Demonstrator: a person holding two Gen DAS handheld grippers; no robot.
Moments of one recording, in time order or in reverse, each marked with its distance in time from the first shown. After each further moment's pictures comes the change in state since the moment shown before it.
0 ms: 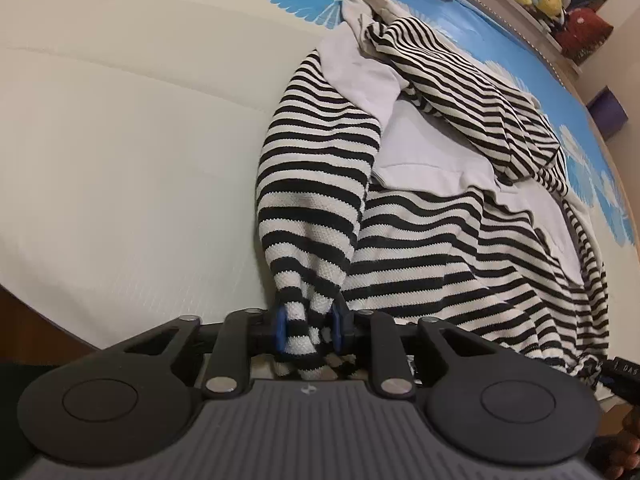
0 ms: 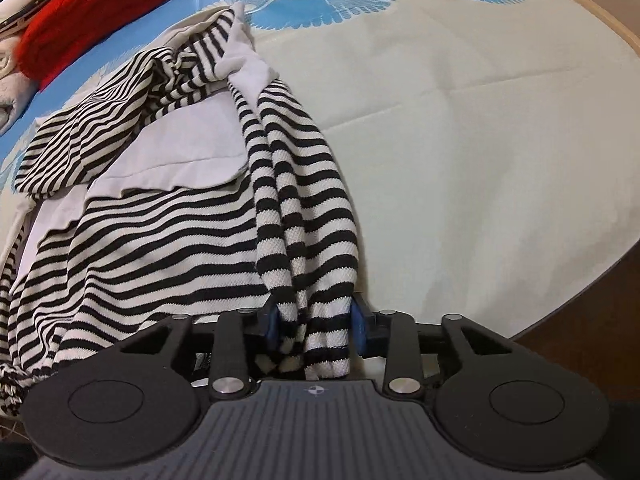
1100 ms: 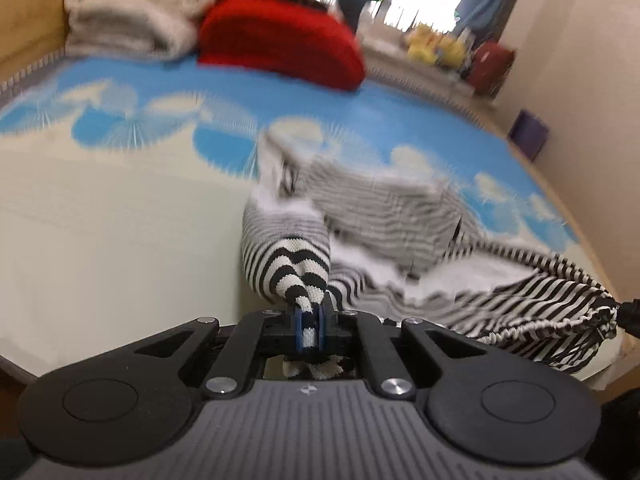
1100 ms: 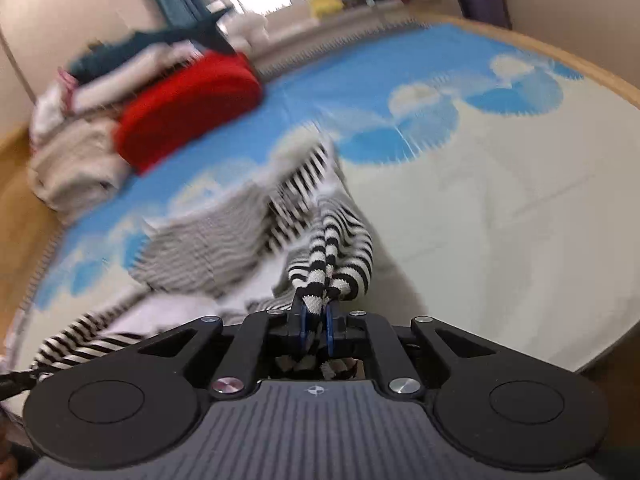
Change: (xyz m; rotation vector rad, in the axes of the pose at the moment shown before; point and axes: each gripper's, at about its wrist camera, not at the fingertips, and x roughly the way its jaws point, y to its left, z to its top) left arm -0.157 -0.024 0.007 0.212 -0.338 -0.112; right arm -0.134 -0.006 0.023 -0.023 -0.294 0.284
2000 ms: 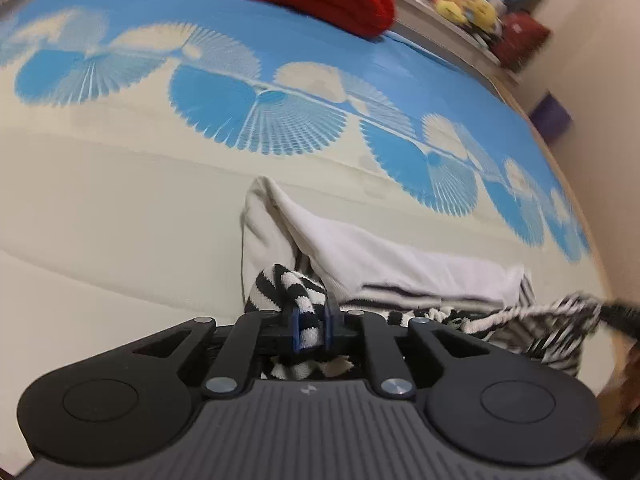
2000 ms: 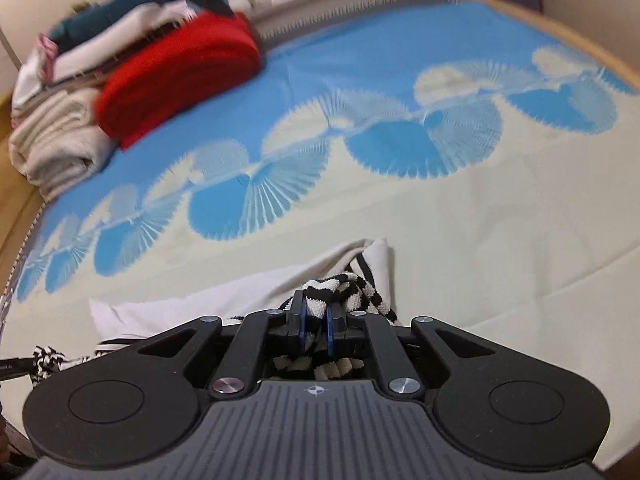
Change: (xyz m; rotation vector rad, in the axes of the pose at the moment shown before) left arm 0.182 0.061 0.072 -0.161 0.259 -0.061; right arm 0.145 -0.005 0.083 -0.045 0.163 -0.044
